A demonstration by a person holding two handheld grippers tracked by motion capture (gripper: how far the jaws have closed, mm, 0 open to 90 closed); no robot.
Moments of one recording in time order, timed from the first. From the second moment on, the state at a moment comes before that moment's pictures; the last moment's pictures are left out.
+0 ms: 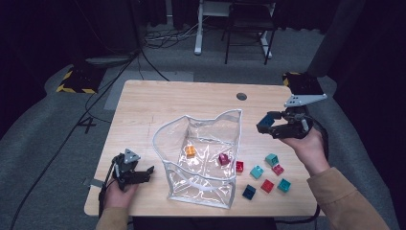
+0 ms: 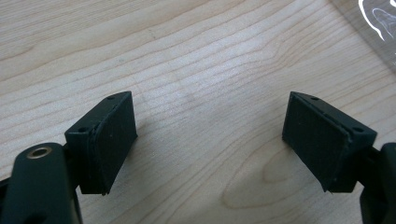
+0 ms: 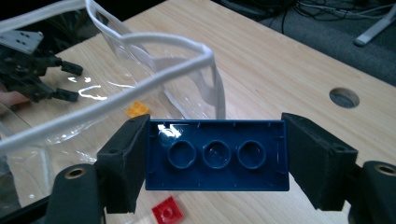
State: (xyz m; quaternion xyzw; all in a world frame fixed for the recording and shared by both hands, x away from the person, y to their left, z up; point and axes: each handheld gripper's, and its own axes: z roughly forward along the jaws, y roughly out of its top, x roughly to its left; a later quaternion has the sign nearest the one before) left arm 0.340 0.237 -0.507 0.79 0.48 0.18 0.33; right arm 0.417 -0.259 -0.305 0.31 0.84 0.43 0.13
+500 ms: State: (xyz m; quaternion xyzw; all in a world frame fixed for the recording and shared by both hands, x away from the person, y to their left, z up) left arm 0.340 0.237 -0.507 0.79 0.48 0.18 0.33; right arm 0.409 -0.225 -0.272 0.27 0.84 0.46 0.12
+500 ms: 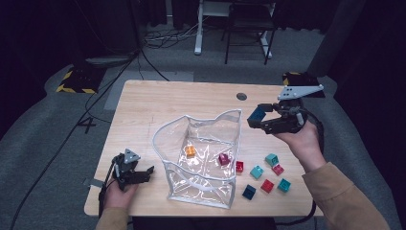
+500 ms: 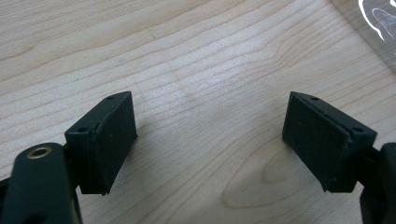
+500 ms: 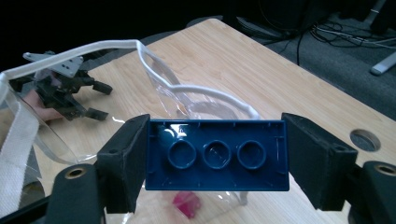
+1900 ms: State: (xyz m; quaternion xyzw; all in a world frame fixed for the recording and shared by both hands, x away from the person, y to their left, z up) left arm 0.341 0.237 -0.506 0.79 0.48 0.18 0.33; right arm 0.407 -0.115 -0.292 0.20 0.89 0.40 0.07
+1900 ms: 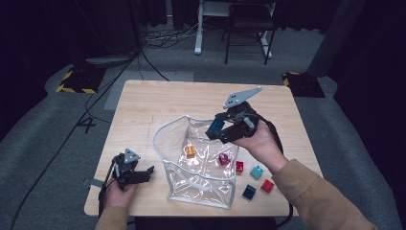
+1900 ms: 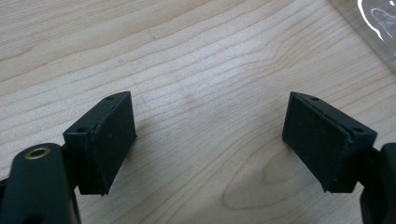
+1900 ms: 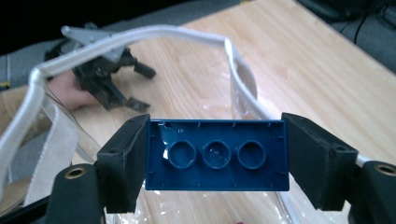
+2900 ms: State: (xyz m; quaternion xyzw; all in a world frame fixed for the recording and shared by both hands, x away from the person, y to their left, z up) left arm 0.341 0.237 -0.506 0.79 0.48 0.18 0.33; right arm 0.407 -0.092 -0.338 0.19 0.95 0.26 0.00
